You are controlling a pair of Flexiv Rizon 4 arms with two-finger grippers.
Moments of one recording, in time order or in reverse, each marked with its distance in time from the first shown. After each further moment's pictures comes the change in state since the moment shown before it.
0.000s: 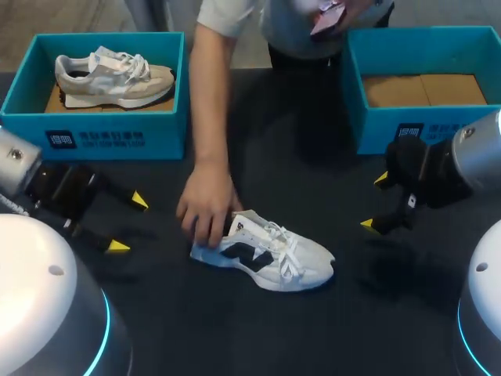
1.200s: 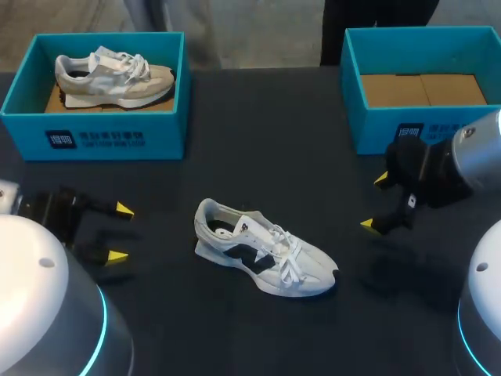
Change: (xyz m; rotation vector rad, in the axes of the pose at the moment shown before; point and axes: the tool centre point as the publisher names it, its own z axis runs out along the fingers) left arm 0.001 0.041 0.003 0.103 -0.204 -0.121; right arm 0.000 0.000 0.000 0.000 0.000 0.000
